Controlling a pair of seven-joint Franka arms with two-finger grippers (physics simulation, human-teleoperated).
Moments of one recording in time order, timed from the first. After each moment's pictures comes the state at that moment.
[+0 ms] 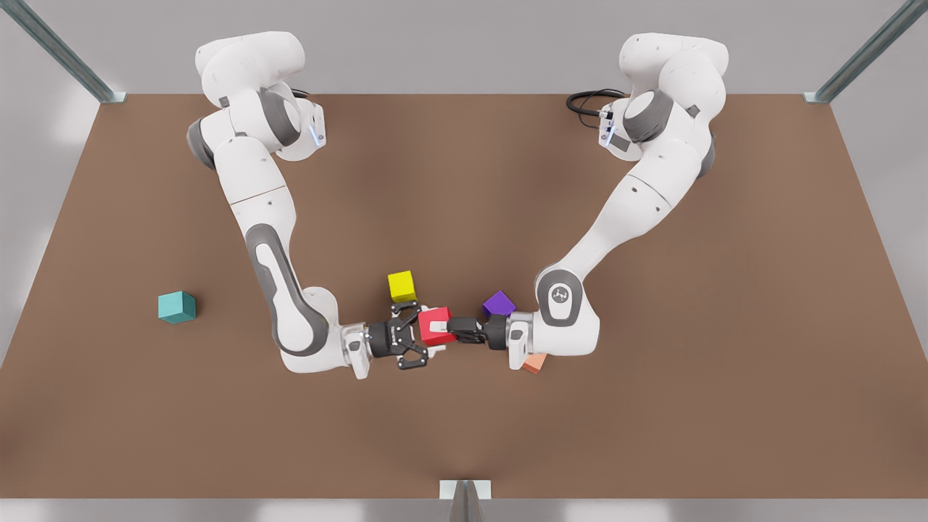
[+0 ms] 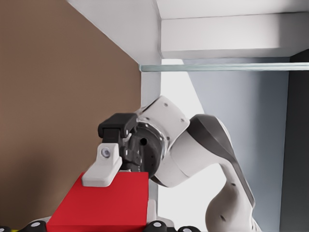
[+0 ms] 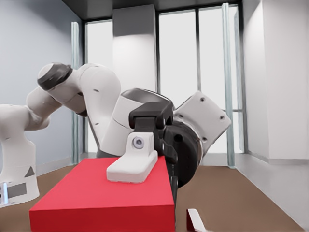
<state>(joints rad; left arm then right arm) -0.15 1.10 -0.65 -1.10 -1.13 2.28 0.44 0.23 1.00 0.15 -1.21 1.59 1.74 -2.20</state>
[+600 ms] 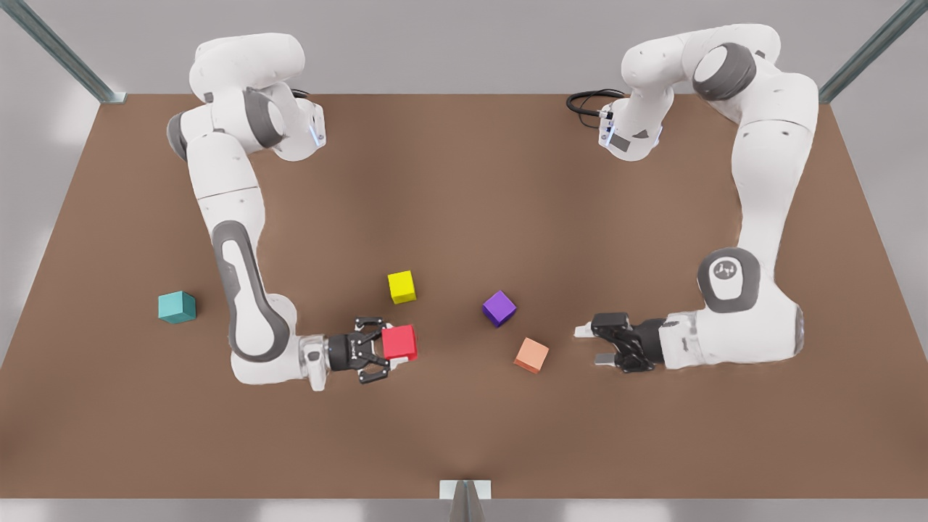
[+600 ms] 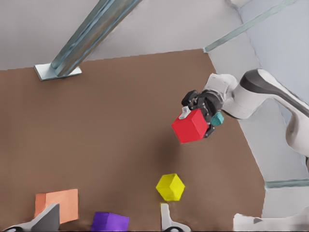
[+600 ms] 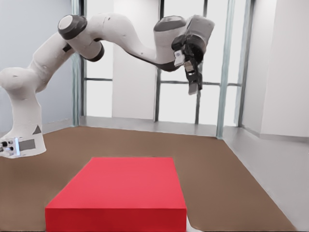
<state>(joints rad) 0.26 0.68 -0.67 -1.17 -0.30 1.85 0.37 0.11 0.93 0.11 -1.18 1.33 1.73 -2.18</state>
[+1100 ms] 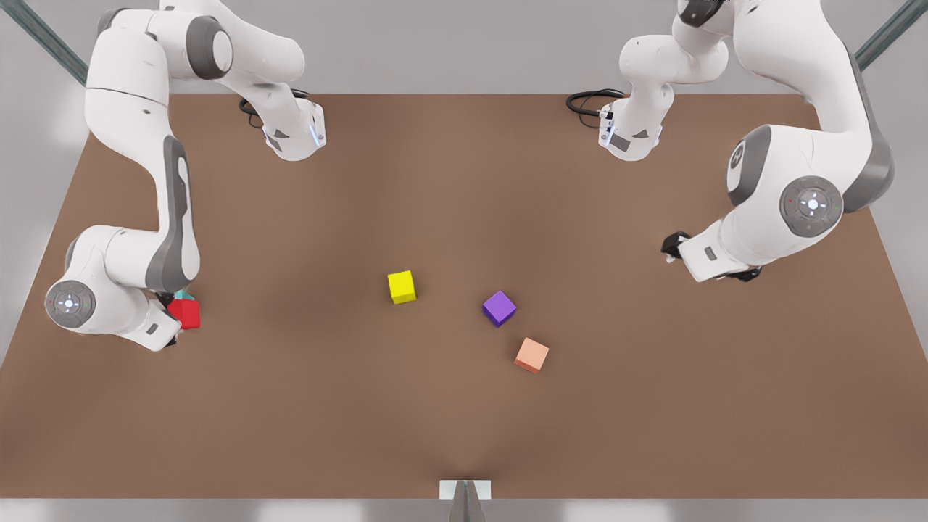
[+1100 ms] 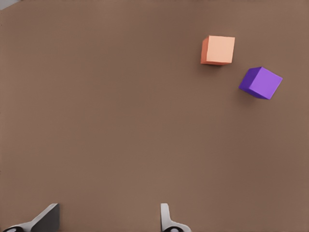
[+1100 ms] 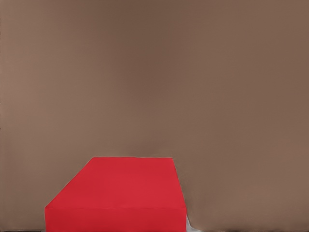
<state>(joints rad) -0.03 0.27 -0.17 -1.35 0.08 1.45 0.19 0.00 0.43 -0.13 -1.61 -0.14 1.83 -1.81</state>
